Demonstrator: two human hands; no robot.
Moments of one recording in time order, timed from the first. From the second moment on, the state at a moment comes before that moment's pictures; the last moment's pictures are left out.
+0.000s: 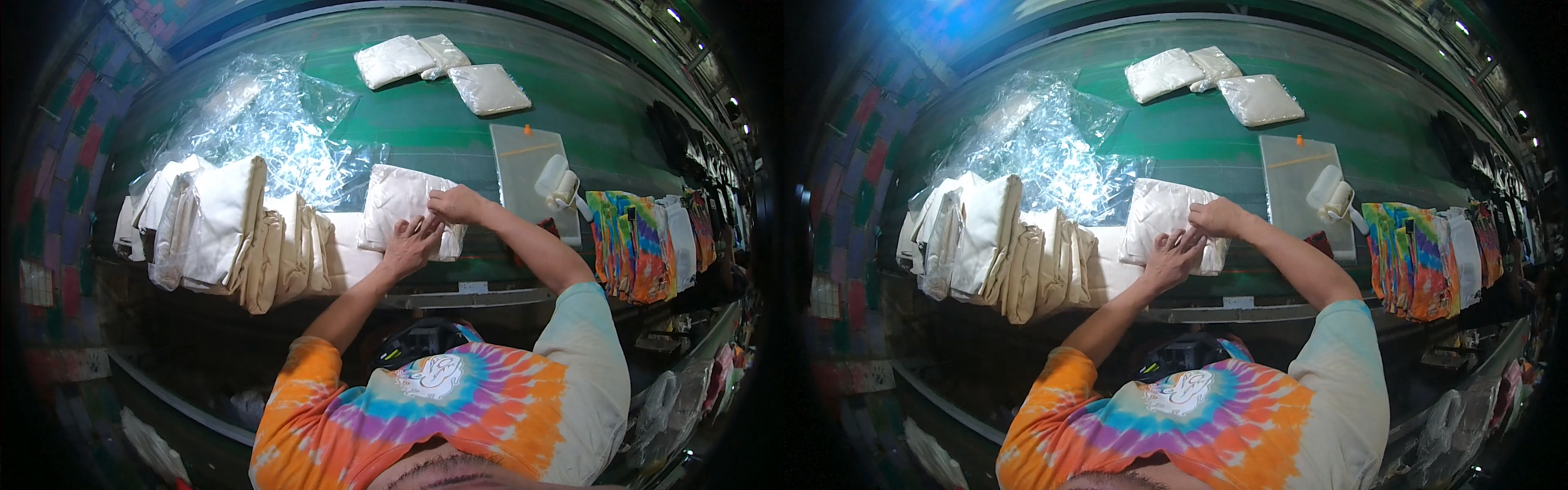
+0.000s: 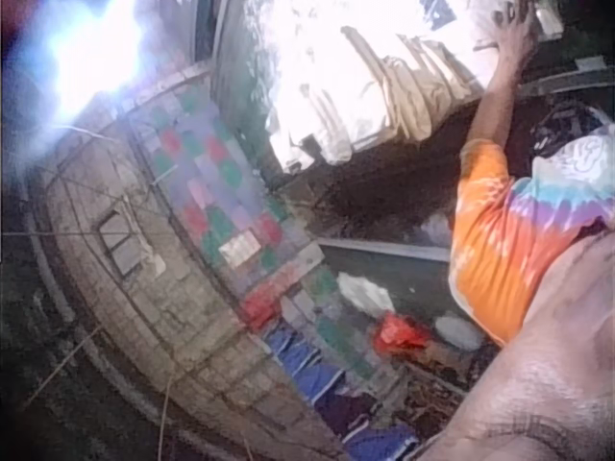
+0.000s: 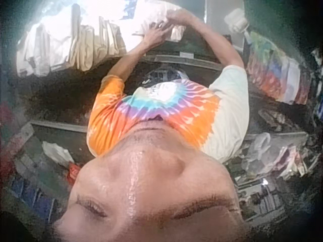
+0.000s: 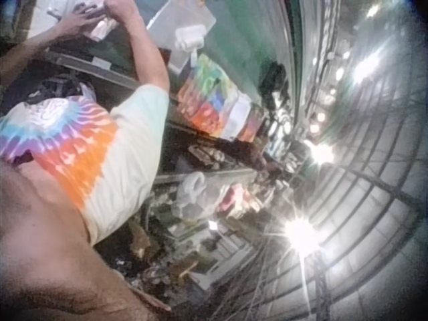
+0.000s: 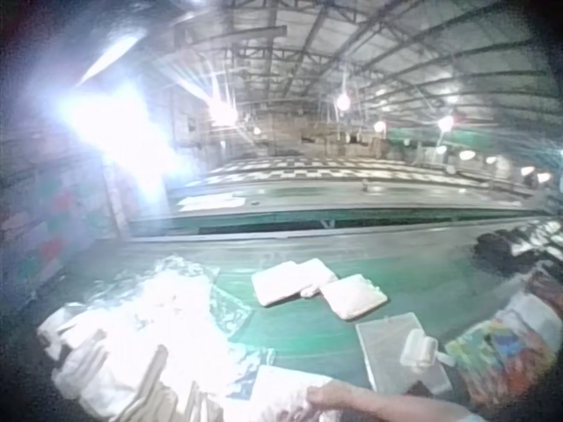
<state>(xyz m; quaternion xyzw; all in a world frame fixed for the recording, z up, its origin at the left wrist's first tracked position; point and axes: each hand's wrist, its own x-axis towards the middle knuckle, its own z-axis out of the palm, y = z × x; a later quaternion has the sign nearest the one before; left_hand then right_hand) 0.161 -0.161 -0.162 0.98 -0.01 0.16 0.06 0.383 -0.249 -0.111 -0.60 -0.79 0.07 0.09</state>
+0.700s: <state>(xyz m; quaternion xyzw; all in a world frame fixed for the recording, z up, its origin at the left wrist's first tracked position) 0.162 -0.161 -0.158 0.99 -0.02 0.15 0.07 0.384 -0.245 -0.110 -0.67 -0.69 0.17 0.18</state>
